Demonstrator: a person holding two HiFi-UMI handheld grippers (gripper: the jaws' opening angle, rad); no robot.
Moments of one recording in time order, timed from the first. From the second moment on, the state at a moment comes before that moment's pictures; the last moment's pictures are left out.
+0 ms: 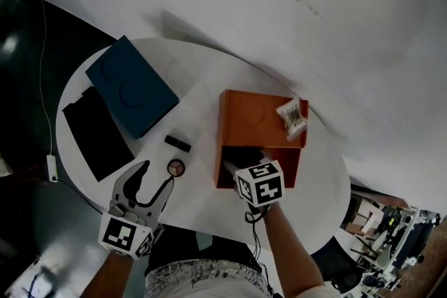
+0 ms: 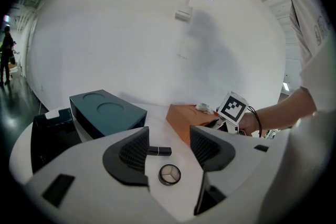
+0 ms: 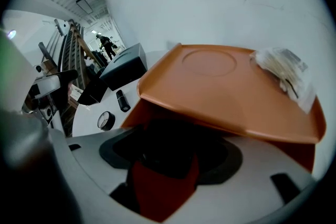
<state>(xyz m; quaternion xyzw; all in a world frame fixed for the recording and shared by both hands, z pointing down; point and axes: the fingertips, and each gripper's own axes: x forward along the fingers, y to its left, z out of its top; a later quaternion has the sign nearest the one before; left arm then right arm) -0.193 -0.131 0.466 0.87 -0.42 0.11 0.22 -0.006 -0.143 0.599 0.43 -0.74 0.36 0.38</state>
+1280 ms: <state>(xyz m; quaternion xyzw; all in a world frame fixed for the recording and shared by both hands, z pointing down) -0.173 -0.123 0.448 0.88 -0.41 0.11 0.20 0.004 -0.134 0.582 0.45 -0.74 0.35 0.36</state>
